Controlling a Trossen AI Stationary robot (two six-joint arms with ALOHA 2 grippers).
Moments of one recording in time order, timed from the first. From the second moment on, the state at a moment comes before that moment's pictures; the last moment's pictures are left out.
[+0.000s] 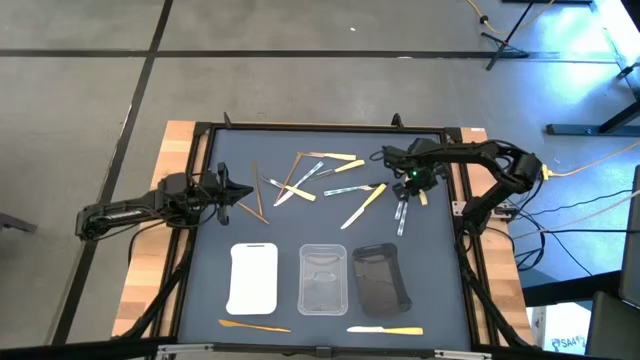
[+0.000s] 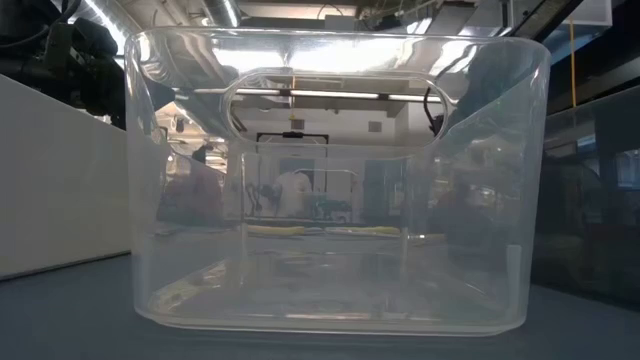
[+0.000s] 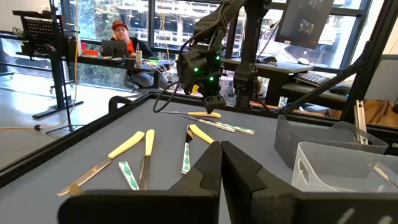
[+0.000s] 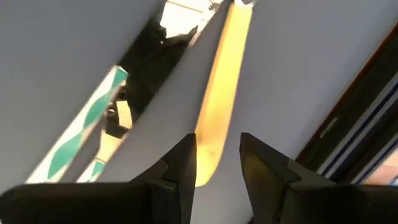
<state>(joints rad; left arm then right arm) 0.24 0.00 0.01 0.02 0.03 -0.12 -0.56 1.60 0.85 -1.07 0.12 0.62</state>
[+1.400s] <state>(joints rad) 0.24 0.00 0.01 0.02 0.03 -0.12 -0.56 1.60 0.83 -1.06 0.09 0.59</state>
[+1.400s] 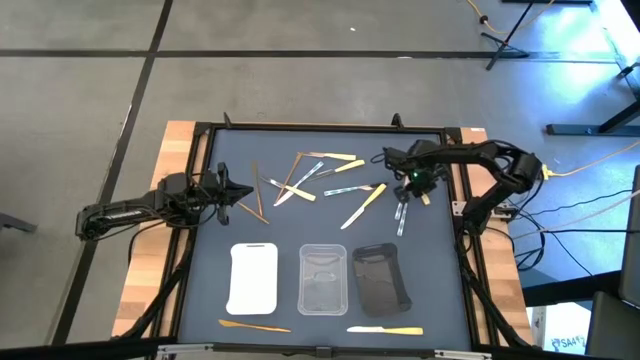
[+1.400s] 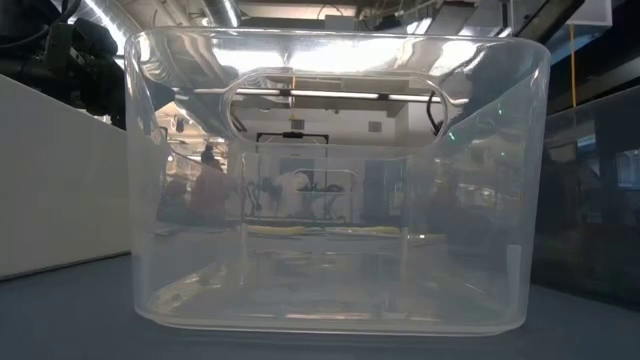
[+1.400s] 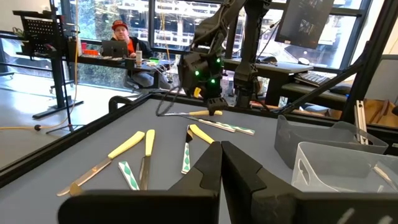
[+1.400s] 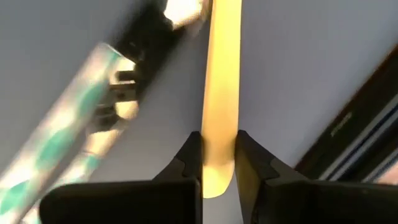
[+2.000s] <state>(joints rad) 0.24 0.00 0.01 0.02 0.03 -0.12 -0.50 1.60 1.09 -1.33 0.09 0.53</state>
